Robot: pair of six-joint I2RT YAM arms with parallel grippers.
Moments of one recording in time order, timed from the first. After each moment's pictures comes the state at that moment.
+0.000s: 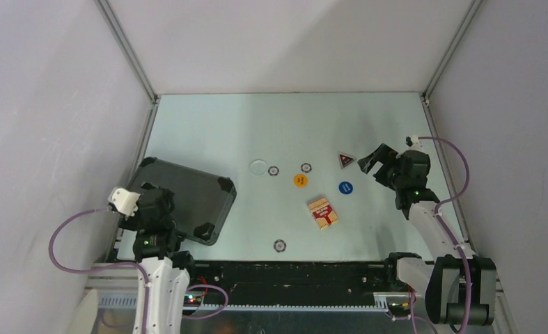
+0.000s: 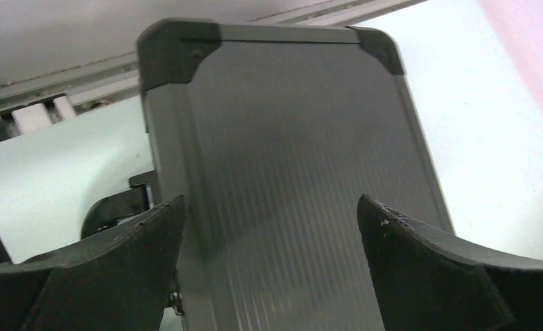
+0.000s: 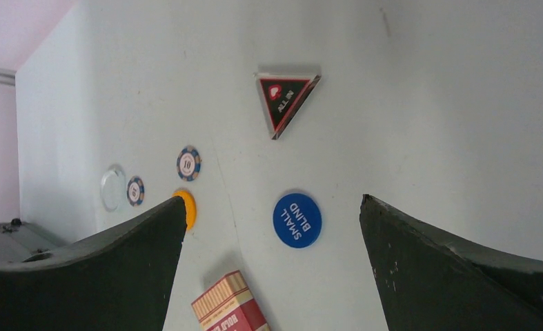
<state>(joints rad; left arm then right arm) 0.14 0.40 0.39 -0.48 -0.63 -0.73 -0.04 1.05 0.54 0.00 -0.22 0.58</state>
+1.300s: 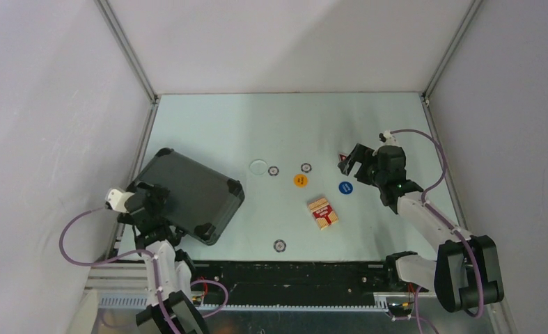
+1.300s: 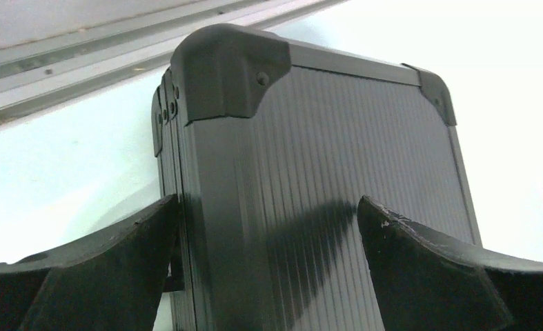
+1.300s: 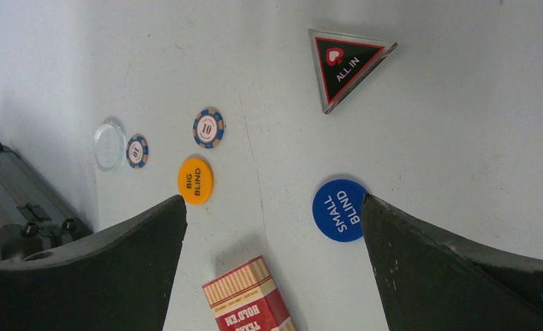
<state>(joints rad) 0.53 0.68 0.20 0.06 -0.13 -0.66 0.20 1.16 0.60 0.00 -0.12 0.56</state>
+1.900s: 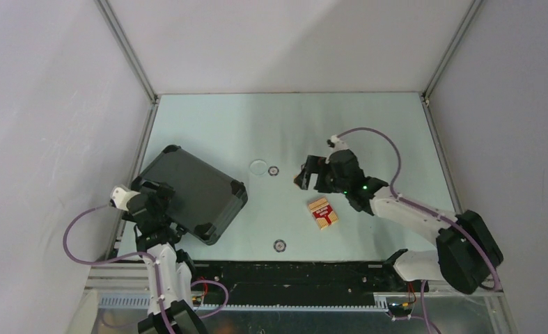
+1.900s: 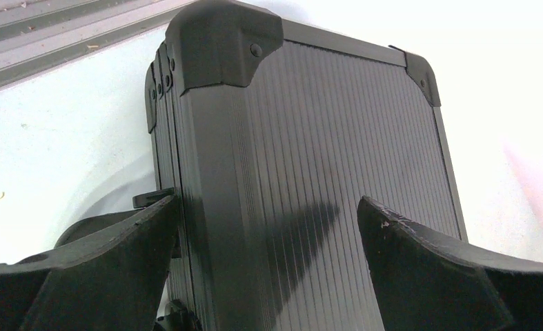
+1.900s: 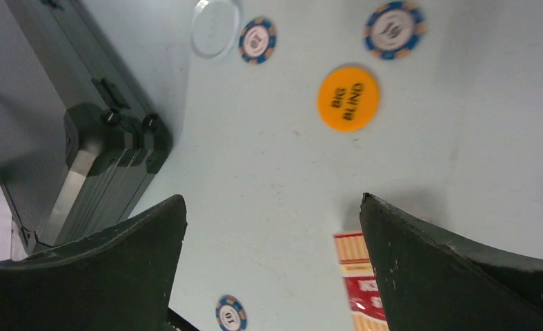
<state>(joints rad) 0.48 0.60 0.18 0.01 -0.05 -0.67 0.62 1.26 0.72 -0.03 -0.03 0.66</state>
